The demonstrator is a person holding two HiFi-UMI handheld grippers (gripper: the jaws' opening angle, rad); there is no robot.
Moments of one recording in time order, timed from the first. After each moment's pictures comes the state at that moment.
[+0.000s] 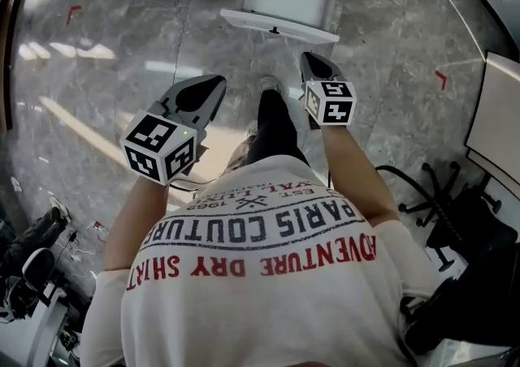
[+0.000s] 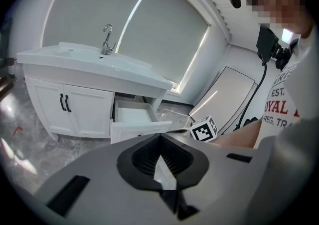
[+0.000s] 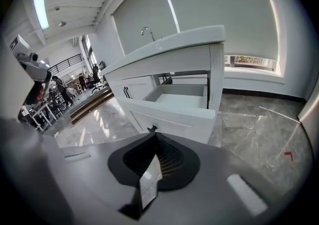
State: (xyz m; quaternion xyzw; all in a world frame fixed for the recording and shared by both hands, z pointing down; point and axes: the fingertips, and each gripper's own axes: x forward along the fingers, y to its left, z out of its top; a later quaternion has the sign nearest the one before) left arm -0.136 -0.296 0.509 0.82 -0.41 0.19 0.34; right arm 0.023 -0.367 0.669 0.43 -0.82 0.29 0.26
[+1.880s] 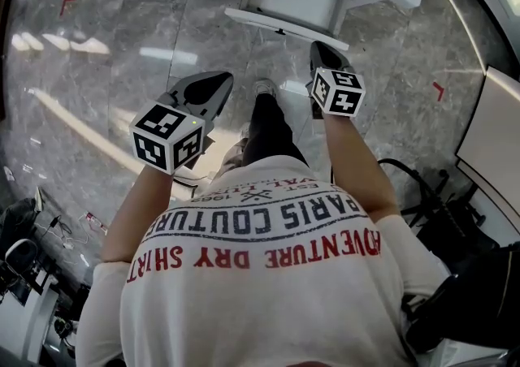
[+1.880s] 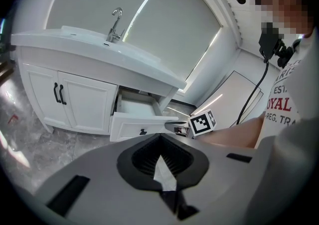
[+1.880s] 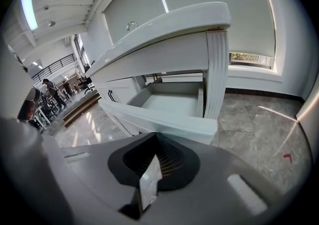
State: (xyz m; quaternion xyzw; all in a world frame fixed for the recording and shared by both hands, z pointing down) left arm -0.141 -0.375 0.559 0.80 -0.41 0.19 0.40; right arm 0.028 -0.474 0.697 0.45 -0.80 0.31 0.26
